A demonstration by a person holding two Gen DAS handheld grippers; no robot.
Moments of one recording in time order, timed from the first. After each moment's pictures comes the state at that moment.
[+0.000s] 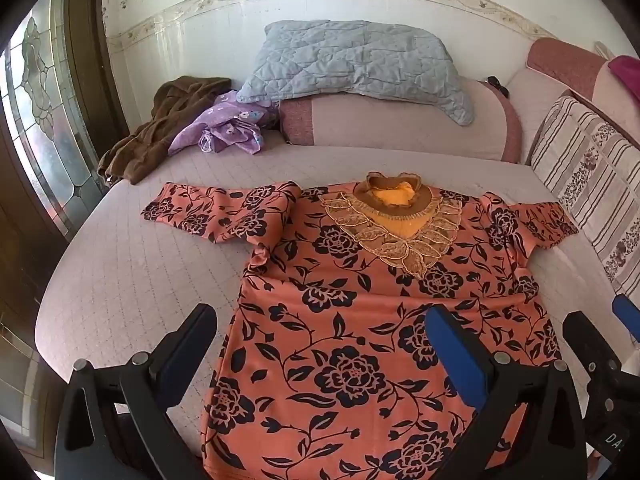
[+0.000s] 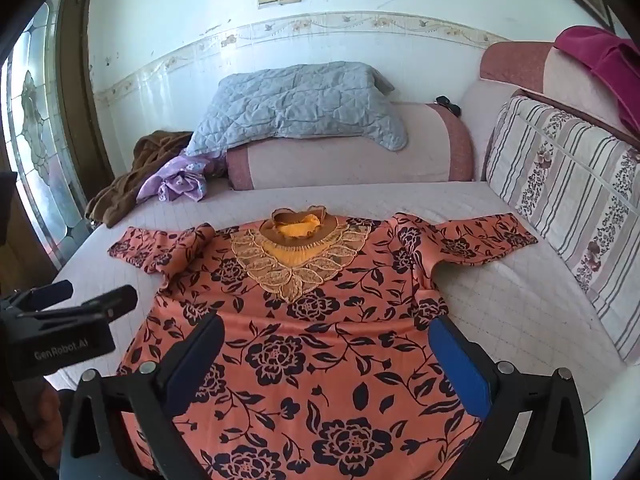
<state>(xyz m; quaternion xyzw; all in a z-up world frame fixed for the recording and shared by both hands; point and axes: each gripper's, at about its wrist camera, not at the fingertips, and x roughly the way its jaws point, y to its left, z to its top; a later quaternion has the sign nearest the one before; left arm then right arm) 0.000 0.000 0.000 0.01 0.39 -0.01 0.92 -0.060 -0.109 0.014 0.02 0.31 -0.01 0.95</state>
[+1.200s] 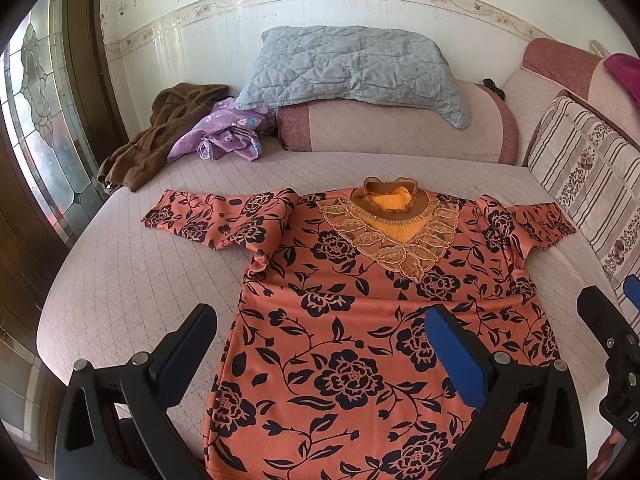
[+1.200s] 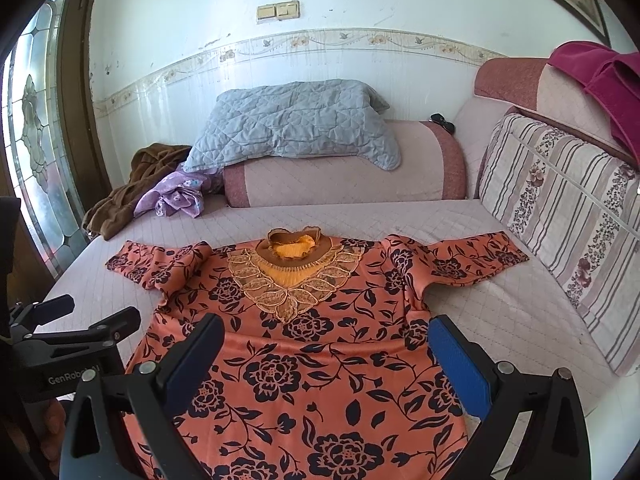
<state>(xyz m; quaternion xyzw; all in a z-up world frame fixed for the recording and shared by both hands) -0.004 -0.002 0.006 0.02 0.38 -0.01 0.92 -0.064 -0.109 0.033 0.01 0.28 -0.02 0.96</state>
